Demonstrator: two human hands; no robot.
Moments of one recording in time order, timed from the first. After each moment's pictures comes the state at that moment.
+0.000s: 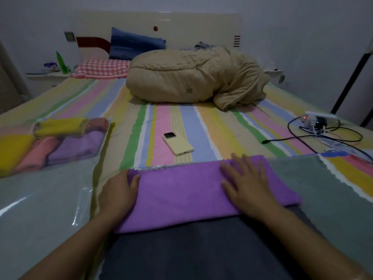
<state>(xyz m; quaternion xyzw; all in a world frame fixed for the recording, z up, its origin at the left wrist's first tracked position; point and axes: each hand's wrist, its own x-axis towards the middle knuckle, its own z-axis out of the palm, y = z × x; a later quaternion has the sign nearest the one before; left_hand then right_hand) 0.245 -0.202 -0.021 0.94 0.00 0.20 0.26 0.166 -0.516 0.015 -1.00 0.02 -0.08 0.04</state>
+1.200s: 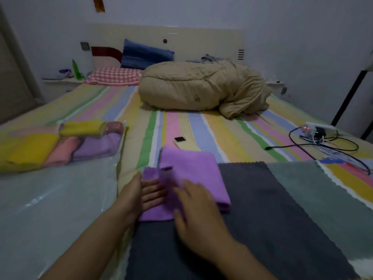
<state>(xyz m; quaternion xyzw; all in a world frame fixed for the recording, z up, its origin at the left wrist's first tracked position) 0.192 -0.207 0.025 0.58 0.17 -0.15 0.78 0.096 -0.364 0.031 -0.95 -0.13 -0.20 0.18</state>
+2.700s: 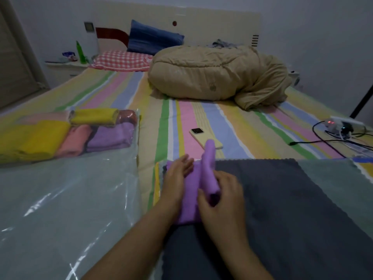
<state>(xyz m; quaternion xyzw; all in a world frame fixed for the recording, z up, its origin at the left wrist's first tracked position) 0.209 -0.235 0.014 0.60 0.00 -0.05 0.80 0.124 -0.325 0.019 -0.85 0.06 -0.29 0.43</state>
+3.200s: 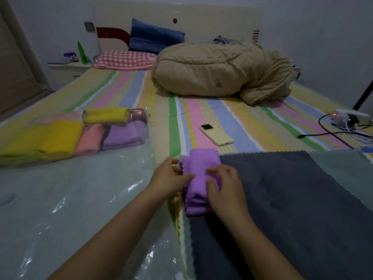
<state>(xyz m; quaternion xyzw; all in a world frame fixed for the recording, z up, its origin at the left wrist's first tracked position) 0.217 -0.155 0.020 0.83 0.00 -0.09 0.55 0.138 -0.293 0.028 -0.91 0.11 -0.12 0.38</state>
